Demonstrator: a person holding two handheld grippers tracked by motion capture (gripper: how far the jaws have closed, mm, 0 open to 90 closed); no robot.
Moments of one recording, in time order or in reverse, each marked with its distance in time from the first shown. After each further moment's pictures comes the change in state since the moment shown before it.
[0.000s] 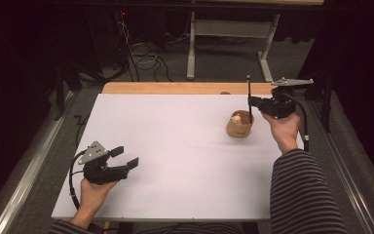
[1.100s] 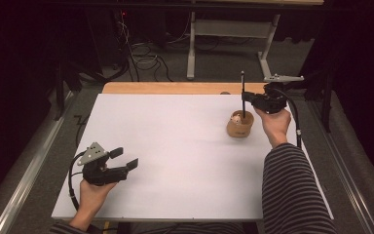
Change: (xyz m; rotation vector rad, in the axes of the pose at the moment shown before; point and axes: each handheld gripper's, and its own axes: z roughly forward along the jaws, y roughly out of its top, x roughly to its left) left arm -0.001 -0.002 -0.002 0.009 0.004 -0.008; right arm -0.002 0.007 0.026 -0.037 0.000 0.012
